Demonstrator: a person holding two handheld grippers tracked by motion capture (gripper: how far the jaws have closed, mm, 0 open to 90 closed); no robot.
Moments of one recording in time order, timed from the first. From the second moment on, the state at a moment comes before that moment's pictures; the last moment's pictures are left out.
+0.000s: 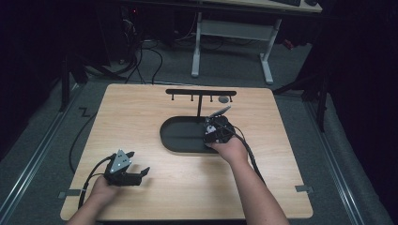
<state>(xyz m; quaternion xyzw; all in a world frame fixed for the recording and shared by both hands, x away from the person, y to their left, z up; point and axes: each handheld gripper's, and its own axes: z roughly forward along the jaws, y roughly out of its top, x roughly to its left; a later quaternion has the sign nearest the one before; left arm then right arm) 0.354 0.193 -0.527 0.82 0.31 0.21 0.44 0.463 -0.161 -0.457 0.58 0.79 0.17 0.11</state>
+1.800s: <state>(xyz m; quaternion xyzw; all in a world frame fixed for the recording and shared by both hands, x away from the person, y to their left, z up) 0.353 0.192 -0.527 0.82 0.31 0.22 0.43 0.285 -0.224 -0.520 0.50 0.75 0.34 0.25</state>
